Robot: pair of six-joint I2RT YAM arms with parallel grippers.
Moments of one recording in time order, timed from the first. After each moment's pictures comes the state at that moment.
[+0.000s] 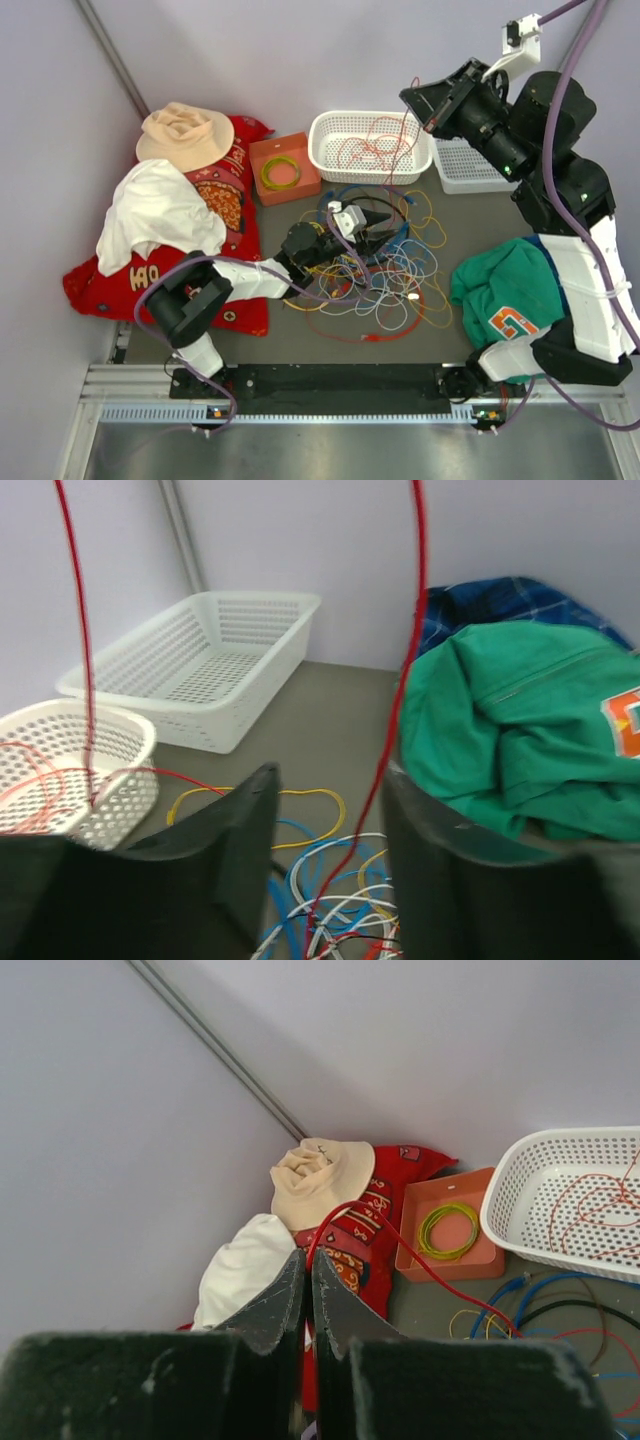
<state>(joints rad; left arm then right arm) -0.85 1.66 0.80 1.14 0.37 0.00 0.64 1.39 2.16 -0.70 0.11 0.58</state>
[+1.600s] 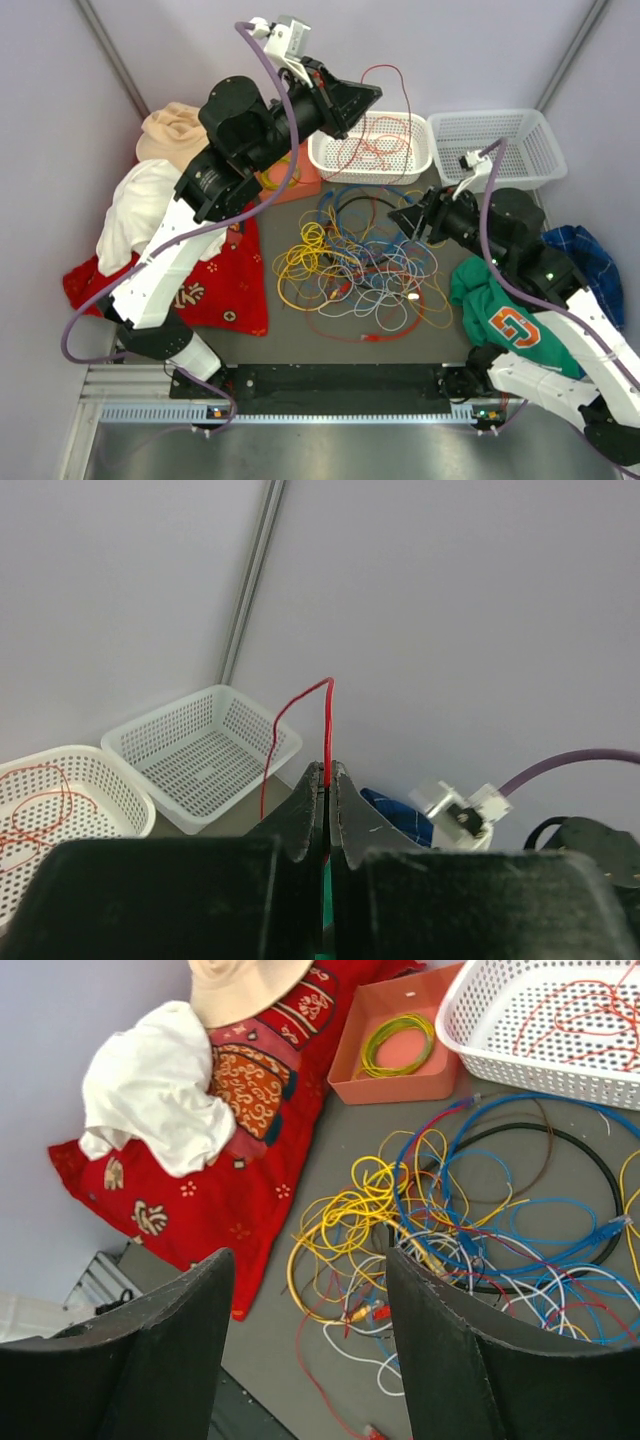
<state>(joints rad) -0.81 1.58 2.17 -0.35 0.11 -0.42 0.64 0.85 1.19 -0.49 -0.05 0.46</state>
